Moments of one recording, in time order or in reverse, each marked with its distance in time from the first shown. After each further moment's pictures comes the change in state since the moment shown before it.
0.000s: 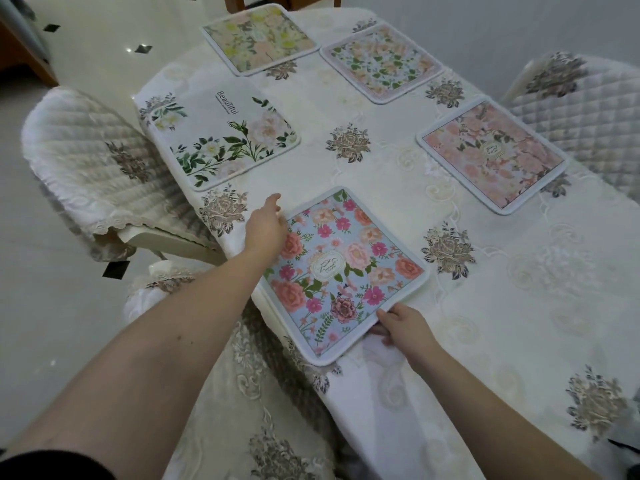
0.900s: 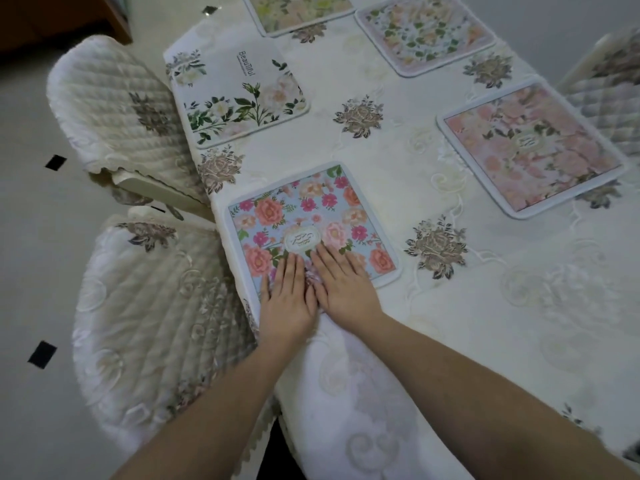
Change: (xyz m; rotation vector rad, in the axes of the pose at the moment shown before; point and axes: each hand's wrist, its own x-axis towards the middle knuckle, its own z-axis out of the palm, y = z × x) left_hand -0.197 0.035 0.133 0.506 0.066 -0.082; right_hand 0.071 0.007 0.005 -1.282 -0.138 -1.024
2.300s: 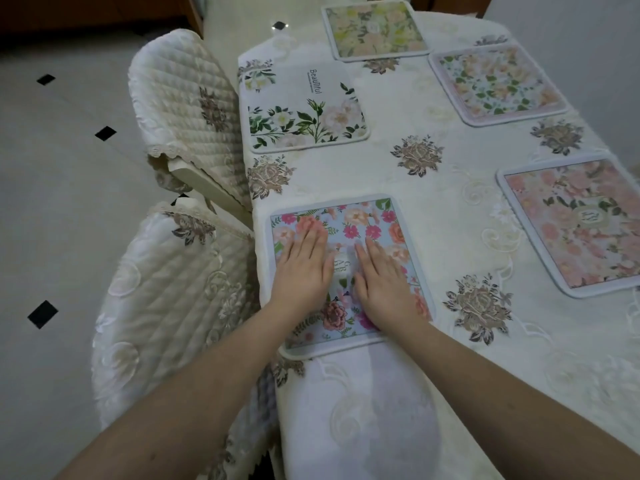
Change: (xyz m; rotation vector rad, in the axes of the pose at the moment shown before) left_hand 0.082 -0.022 -0.055 -0.164 0.101 0.037; right_hand 0.054 0.020 -0.039 0.110 0.072 0.004
